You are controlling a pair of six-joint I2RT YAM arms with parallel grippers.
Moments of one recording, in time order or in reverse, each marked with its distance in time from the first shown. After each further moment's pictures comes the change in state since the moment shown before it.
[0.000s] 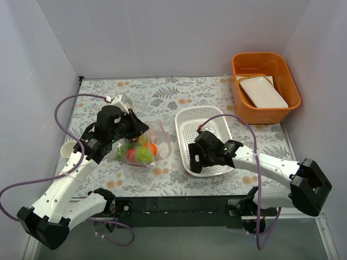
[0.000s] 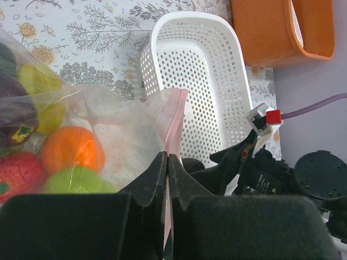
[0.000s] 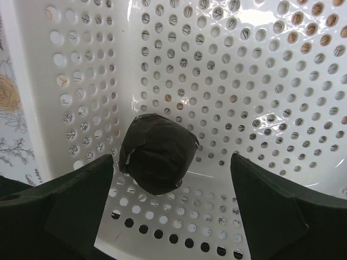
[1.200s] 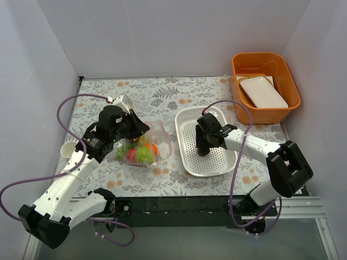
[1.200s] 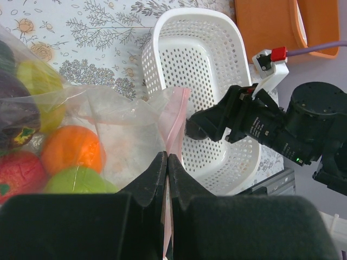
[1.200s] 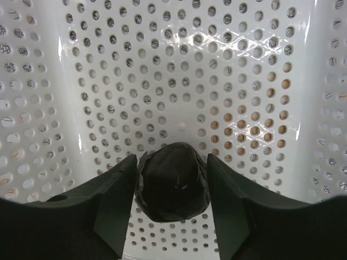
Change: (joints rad) left arm 0.000 0.017 -0.015 0.019 0.008 -0.003; right arm -0.224 0.255 0.135 0.131 0.069 -0.109
